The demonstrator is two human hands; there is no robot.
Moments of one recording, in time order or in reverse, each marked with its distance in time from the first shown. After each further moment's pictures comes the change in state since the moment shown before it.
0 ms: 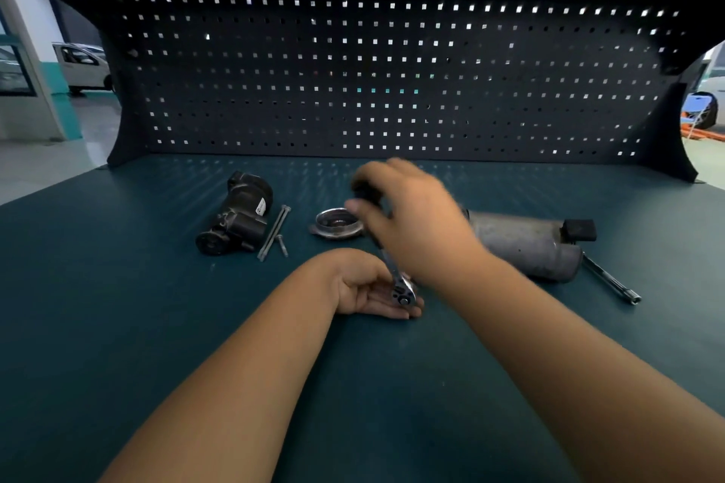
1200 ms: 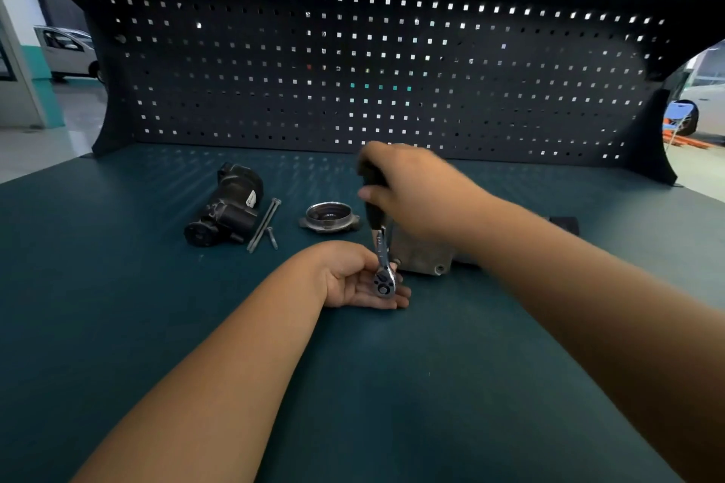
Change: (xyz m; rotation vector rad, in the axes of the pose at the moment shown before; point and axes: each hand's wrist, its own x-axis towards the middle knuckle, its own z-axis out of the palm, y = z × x) left_hand 0.000 0.001 -0.002 -0.058 -0.044 -0.074; right_hand 0.020 0.007 -0.025 -0.193 -0.286 0.057
